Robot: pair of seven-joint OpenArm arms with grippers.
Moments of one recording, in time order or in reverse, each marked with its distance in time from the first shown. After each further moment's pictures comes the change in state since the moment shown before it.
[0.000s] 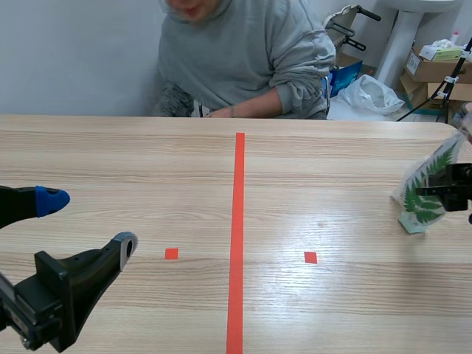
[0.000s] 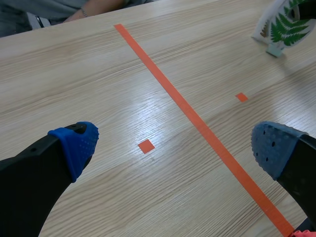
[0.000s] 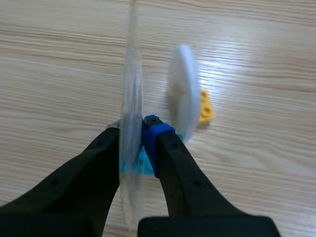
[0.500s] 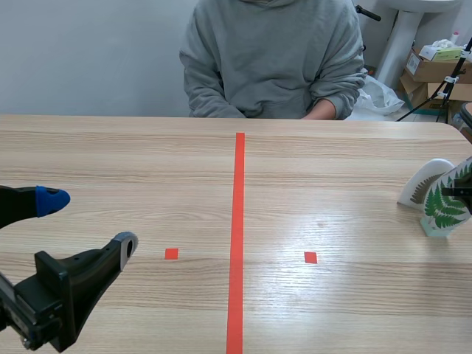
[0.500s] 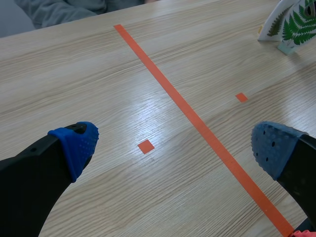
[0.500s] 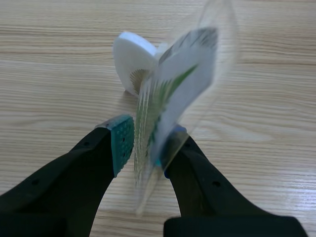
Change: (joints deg) left arm 0.0 0.0 0.0 0.0 0.0 0.0 0.0; right arm -0.1 0.0 5.9 0.0 -1.7 0.0 -4.8
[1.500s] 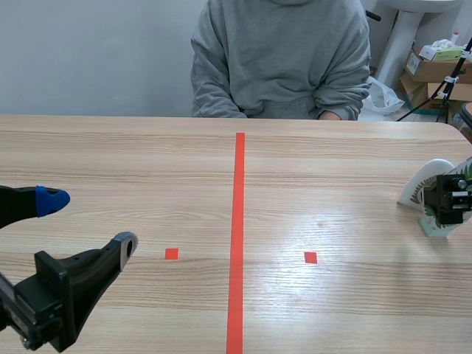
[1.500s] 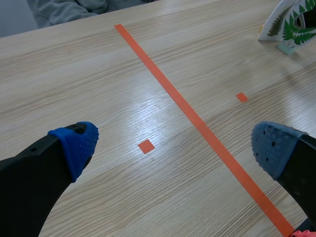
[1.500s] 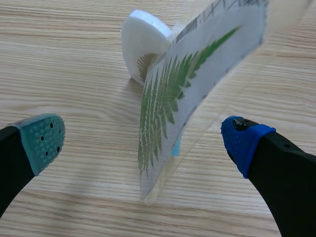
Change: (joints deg) left arm 0.0 0.0 0.0 0.0 0.0 0.0 0.0; right arm -0.8 0.0 0.0 0.0 -1.1 2.2 0.1
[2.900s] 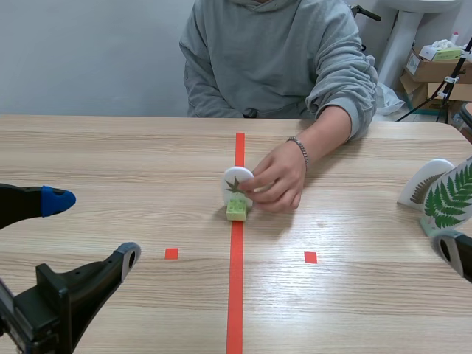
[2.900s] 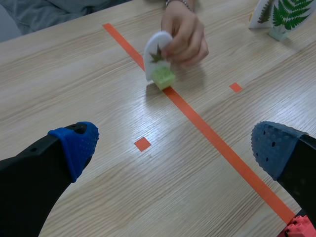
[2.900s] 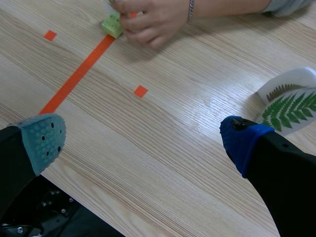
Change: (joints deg) left arm 0.0 -0.9 0.0 0.0 3.2 -2.4 -1.2; right arm -51.6 -3.9 17.5 64.3 27.7 11.0 -10.6
